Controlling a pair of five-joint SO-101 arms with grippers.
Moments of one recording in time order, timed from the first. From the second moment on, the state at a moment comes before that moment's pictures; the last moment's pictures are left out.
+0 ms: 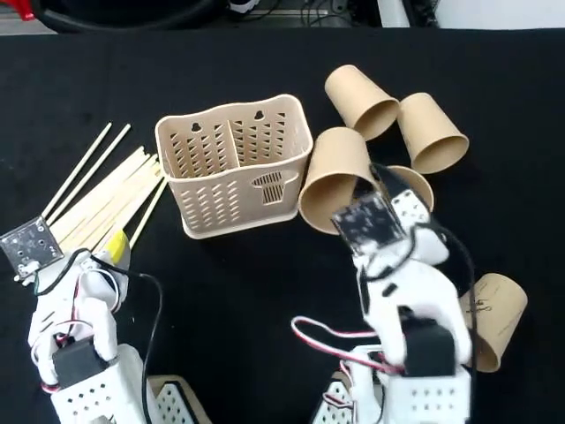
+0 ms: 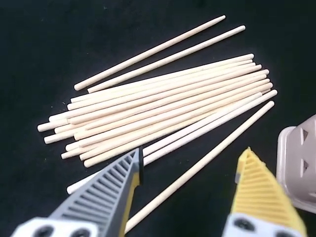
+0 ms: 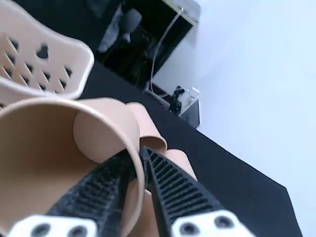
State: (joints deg) left arm -30.1 -104.0 88.0 61.4 6.7; right arm -1.7 -86.2 63.0 45.8 32.0
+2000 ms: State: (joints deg) left arm -26.5 -104.0 88.8 61.0 6.9; right arm -14.9 -10.7 -20.1 82.4 12.3
